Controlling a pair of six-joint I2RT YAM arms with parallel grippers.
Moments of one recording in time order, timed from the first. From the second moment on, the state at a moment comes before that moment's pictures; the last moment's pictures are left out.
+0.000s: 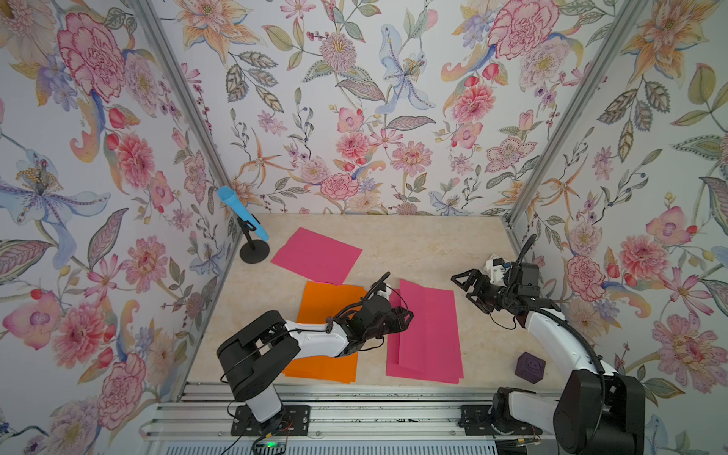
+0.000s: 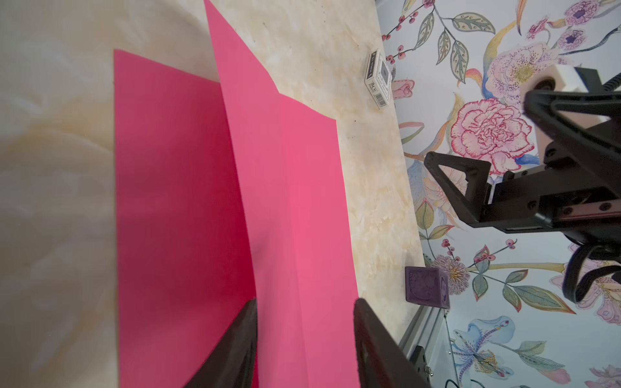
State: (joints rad) left arm -0.94 1.64 0.76 0.36 0.03 -0.99; right arm -0.07 1.22 0.73 -0.31 -0.65 0.61
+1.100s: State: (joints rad) left arm -0.43 1.46 0.93 0.03 0.06 -0.64; right arm 0.04 1.39 0.60 -0.28 -0.54 0.55
